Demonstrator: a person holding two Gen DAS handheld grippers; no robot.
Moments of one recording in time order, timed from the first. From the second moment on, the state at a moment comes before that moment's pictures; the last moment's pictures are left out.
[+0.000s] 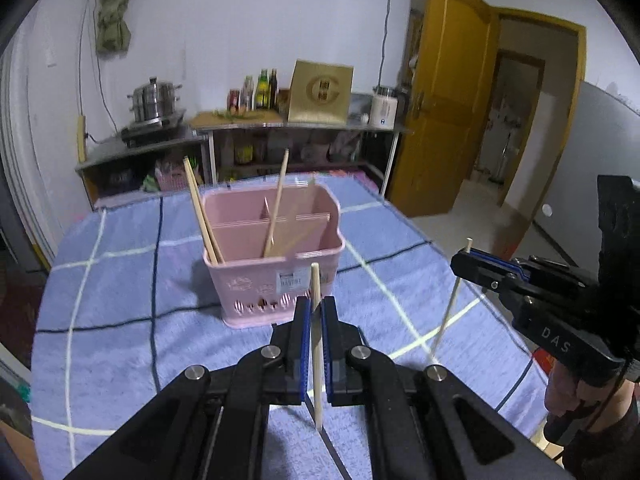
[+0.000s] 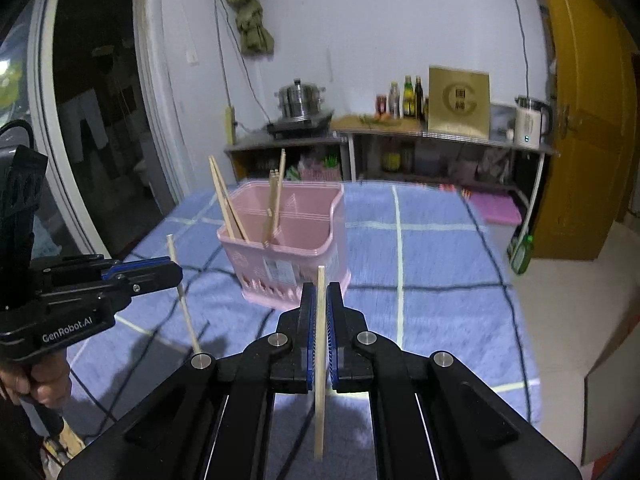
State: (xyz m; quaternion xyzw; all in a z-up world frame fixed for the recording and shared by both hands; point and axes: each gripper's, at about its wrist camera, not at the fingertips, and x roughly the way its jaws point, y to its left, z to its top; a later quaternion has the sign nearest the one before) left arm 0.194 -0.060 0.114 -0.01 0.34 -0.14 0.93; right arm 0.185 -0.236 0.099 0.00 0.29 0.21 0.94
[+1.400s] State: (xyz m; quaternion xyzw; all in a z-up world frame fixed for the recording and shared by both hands) left arm 0.222 0.008 0.229 -0.05 0.23 -0.11 0.97; right arm 0.221 -0.190 0.184 0.05 0.17 0.26 0.95
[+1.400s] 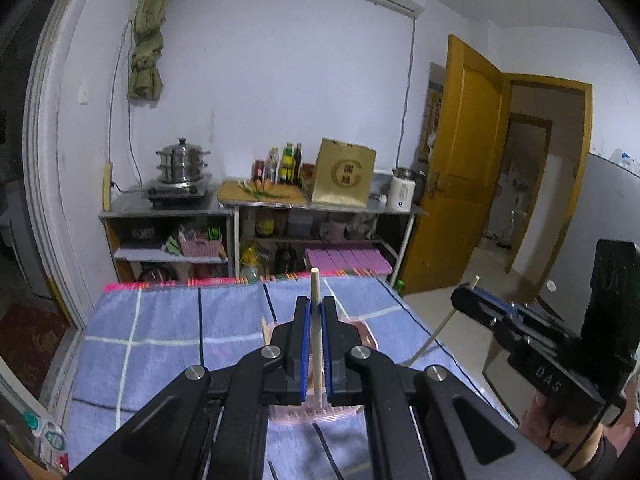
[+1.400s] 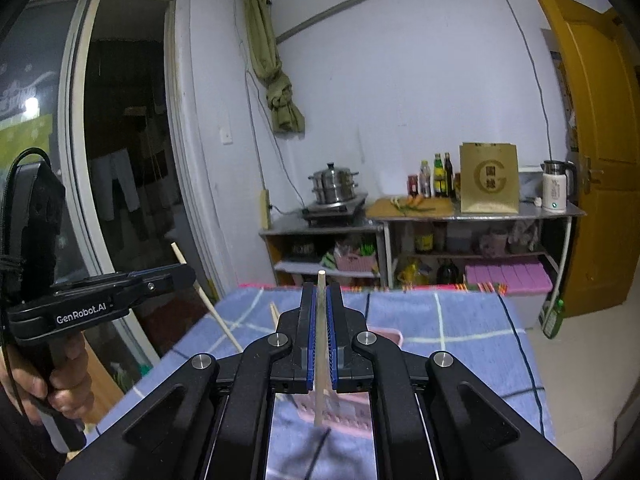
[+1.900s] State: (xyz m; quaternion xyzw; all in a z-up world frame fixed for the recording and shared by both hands) left arm 0.282 0.019 0.202 -0.06 0.24 -0.10 0.97; right arm 0.269 -0.168 0.165 0.07 0.16 0.25 0.95
